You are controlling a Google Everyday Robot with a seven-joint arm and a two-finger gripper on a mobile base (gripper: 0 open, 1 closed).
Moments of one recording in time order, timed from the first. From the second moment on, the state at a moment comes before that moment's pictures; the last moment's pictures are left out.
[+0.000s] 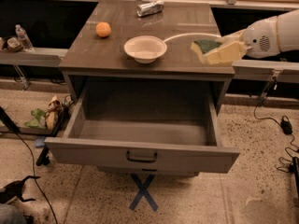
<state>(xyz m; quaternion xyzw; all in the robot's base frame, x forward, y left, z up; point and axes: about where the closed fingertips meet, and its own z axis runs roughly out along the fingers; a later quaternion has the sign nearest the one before) 0.624 -0.188 0.930 -0.41 0.77 0.27 0.42</state>
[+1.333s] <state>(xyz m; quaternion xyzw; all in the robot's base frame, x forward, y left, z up) 0.559 -0.102 0.889 -0.41 0.75 0.36 0.38</state>
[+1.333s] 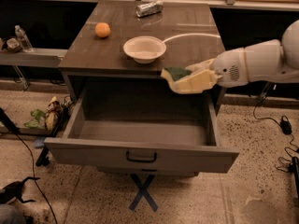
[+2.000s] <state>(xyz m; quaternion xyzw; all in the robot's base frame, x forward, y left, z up) 0.545 -0.044 0.802 -0.45 0.76 0.31 0.35</state>
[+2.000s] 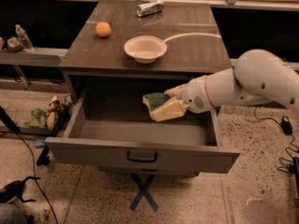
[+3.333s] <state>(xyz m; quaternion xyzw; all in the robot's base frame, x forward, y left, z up) 0.586 -0.002 0.685 -0.46 0.79 0.19 0.36</state>
